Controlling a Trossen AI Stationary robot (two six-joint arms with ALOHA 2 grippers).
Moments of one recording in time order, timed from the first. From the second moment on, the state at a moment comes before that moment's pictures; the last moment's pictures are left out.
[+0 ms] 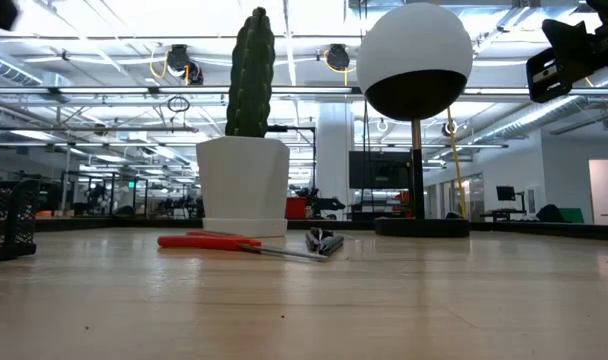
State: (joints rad) left arm -0.71 2.04 1.69 -1.33 0.26 -0.93; right arm 0.54 0.22 0.02 0.30 0.18 0.11
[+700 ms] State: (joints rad) left arm -0.74 2.08 1.69 -1.42 0.29 -1.03; right arm 0.54 0.22 0.02 0.30 0.18 0.11
